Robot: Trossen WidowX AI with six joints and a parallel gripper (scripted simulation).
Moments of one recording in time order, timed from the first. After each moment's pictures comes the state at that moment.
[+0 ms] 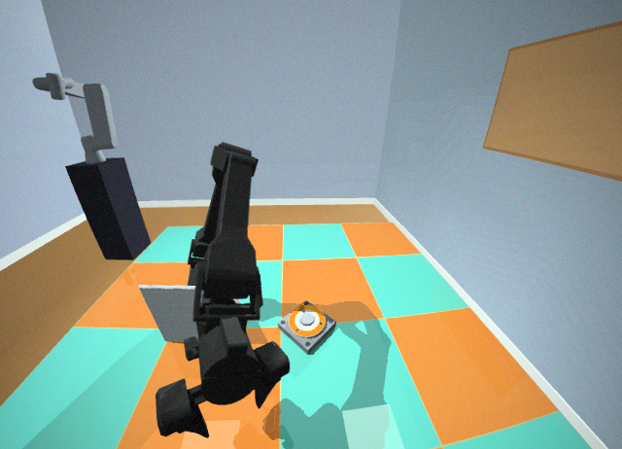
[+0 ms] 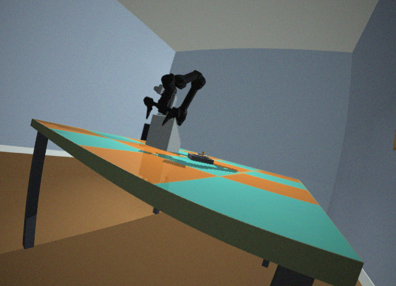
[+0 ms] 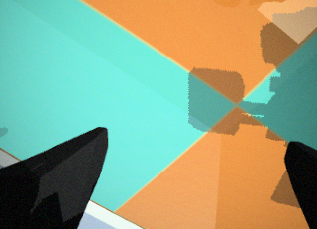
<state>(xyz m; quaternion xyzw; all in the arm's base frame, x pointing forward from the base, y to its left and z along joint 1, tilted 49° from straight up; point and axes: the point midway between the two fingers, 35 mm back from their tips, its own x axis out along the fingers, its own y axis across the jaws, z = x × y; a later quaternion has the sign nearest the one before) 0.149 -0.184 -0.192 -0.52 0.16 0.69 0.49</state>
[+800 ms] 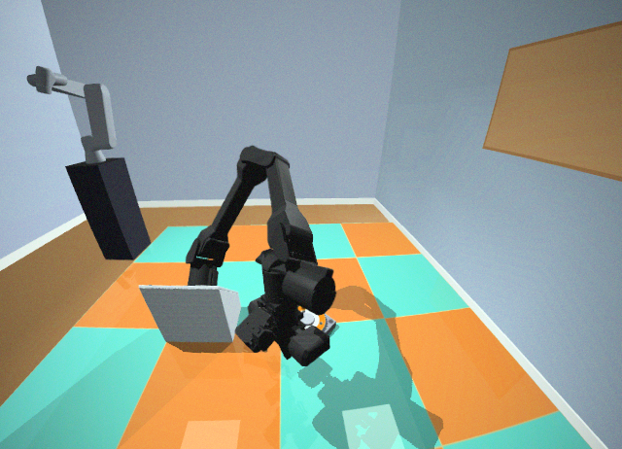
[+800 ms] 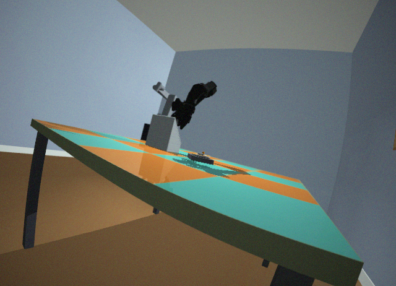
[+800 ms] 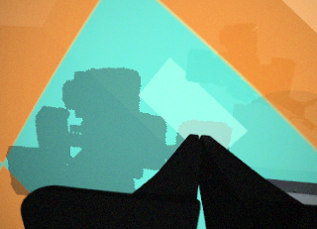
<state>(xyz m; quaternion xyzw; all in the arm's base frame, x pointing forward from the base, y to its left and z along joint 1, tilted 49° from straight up) 0.232 -0.111 -0.115 -0.73 -0.41 0.55 -0.03</state>
